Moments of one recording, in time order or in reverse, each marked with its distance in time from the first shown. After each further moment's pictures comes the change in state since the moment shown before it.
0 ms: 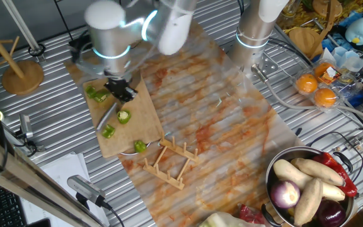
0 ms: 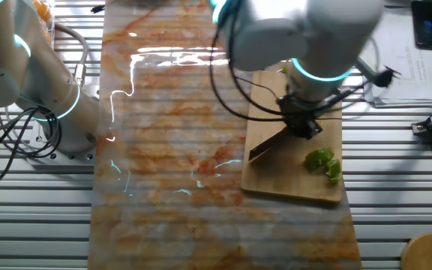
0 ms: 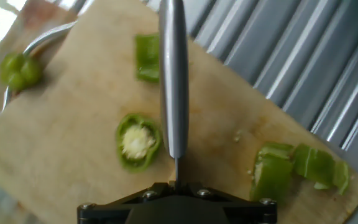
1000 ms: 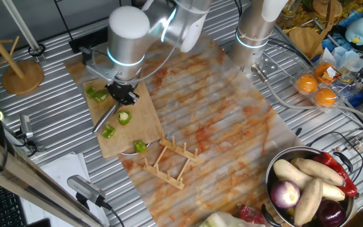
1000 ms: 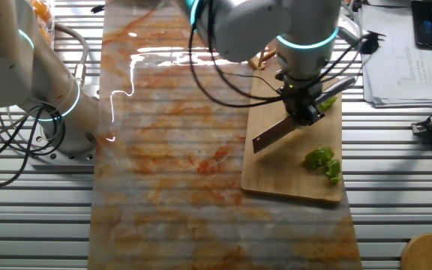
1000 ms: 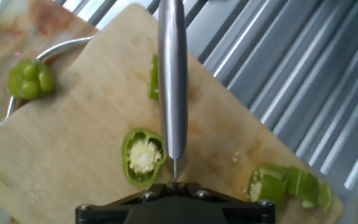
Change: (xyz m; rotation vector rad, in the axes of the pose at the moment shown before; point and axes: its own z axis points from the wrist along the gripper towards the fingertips) arm -0.028 -0.003 -0.015 0.107 0.000 0.075
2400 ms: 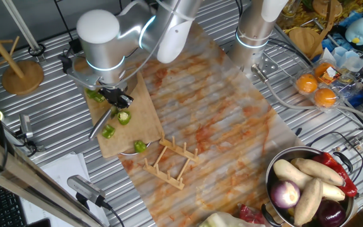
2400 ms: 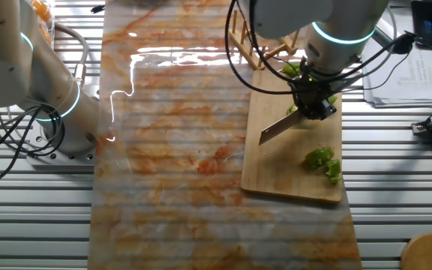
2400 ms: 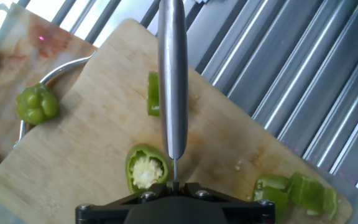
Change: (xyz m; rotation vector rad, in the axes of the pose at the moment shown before) arm -0.015 0.005 -0.011 -0.073 0.049 -0.028
